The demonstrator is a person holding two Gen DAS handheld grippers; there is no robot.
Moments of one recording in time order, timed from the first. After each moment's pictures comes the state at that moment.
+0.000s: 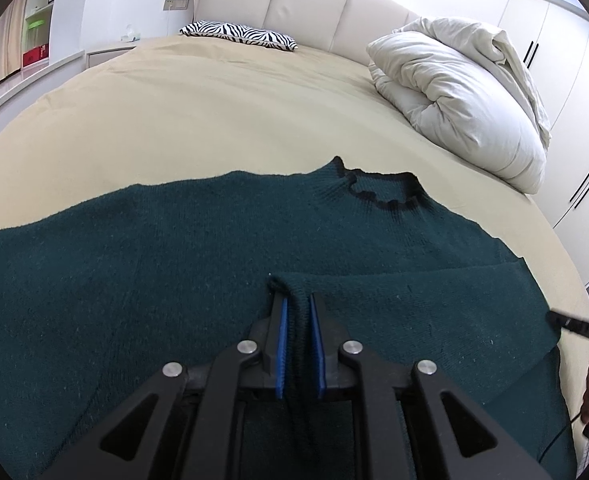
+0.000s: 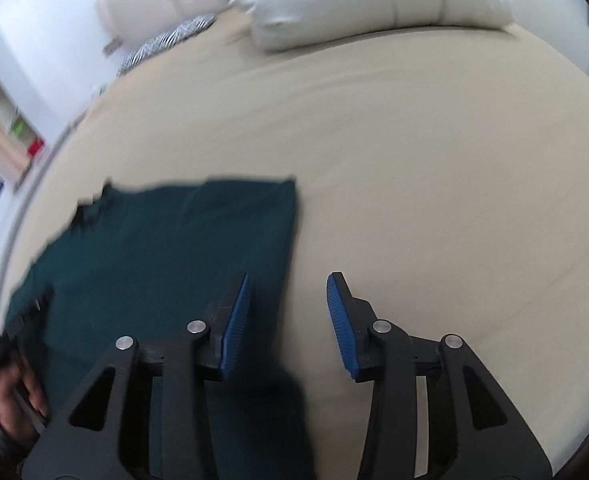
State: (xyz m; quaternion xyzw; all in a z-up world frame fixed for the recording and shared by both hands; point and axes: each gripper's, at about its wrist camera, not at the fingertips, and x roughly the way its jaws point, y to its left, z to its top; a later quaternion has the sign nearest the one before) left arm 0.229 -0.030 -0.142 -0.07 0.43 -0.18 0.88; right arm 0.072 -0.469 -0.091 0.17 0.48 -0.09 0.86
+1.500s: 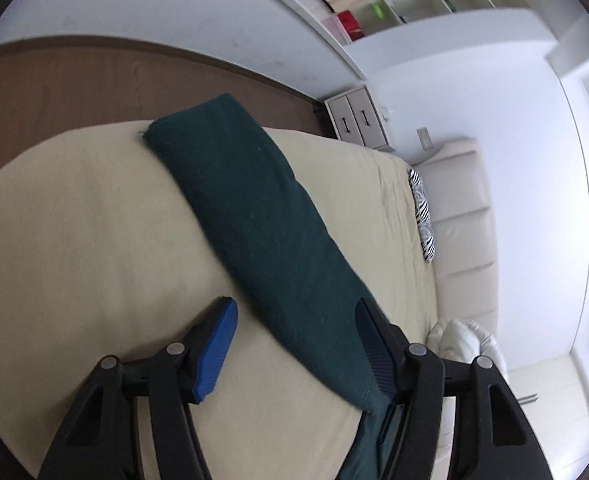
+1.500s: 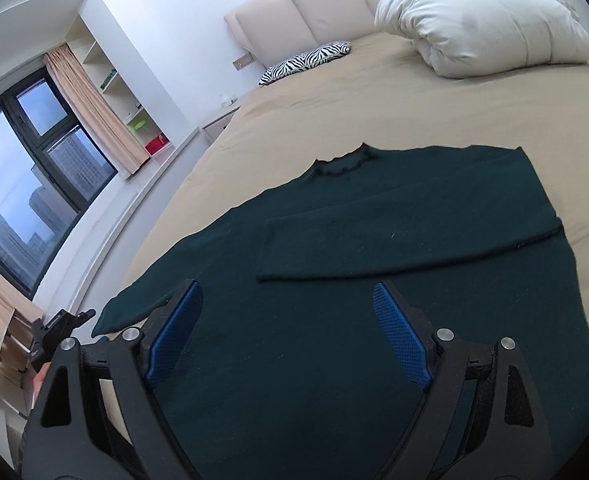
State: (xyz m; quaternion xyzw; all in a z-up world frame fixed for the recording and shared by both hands) left arm 0.039 0.356 -0.150 -0.57 0.30 0.08 0.76; right arm -0.041 -0.220 -0.020 0.22 0.36 0.09 0.90
